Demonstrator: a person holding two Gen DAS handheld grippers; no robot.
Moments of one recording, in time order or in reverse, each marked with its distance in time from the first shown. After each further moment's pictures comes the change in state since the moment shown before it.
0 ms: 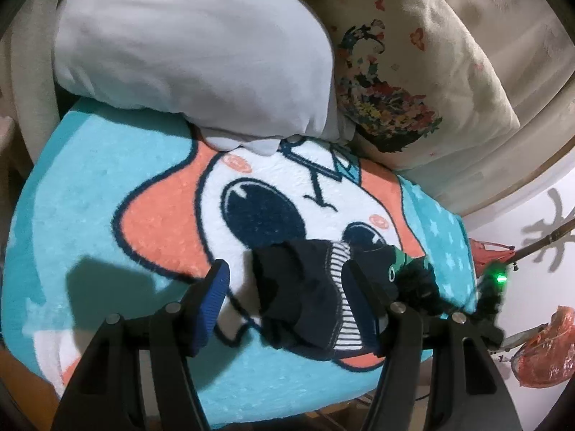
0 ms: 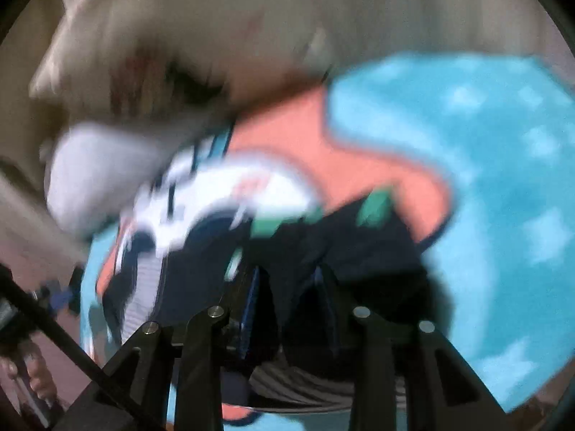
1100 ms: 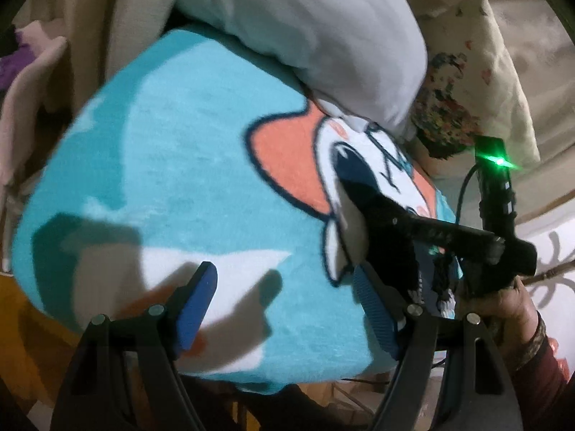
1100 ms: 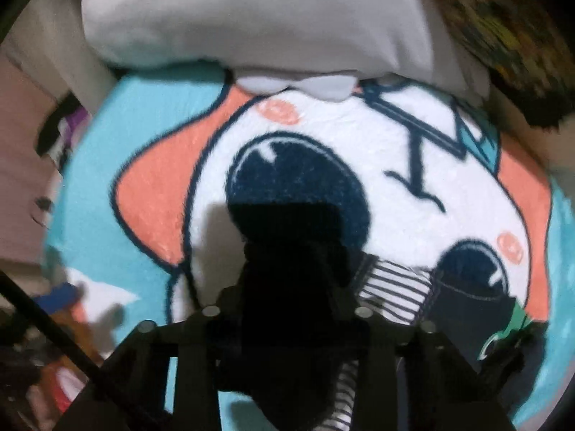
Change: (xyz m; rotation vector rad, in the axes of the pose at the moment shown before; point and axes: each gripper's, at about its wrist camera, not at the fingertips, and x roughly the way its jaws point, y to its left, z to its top) left arm -0.020 0.099 -0.058 -0.188 0.014 -0.026; right arm 0.119 0.246 0.001 -0.518 0.319 -0.134
